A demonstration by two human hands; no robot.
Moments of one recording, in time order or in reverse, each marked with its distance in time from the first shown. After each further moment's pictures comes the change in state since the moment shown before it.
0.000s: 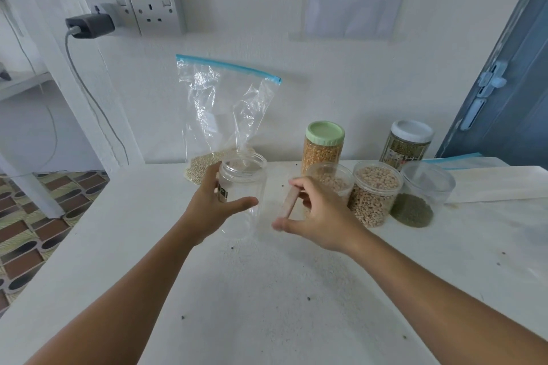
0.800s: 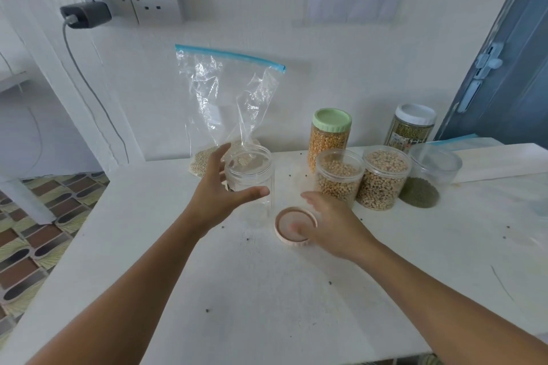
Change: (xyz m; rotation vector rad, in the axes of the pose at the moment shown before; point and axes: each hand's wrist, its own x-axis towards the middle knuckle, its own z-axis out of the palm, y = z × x) left_hand -0.002 0.005 -0.021 -0.049 -0.056 0.067; right_hand -0.020 0.002 0.040 -0.067 -0.026 0.225
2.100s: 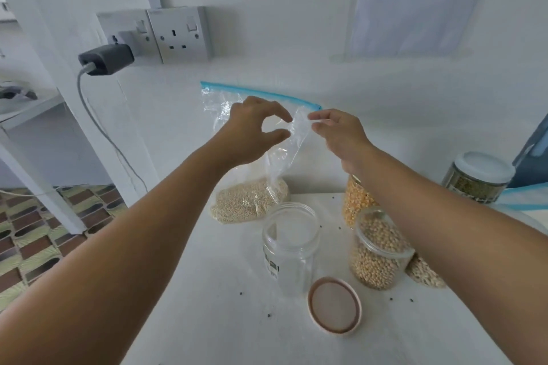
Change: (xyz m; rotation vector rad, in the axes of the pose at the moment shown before) left_hand 0.166 0.119 -0.045 0.689 -0.009 0.343; right_hand 0.235 -0.095 -0.100 0.635 0.297 0.034
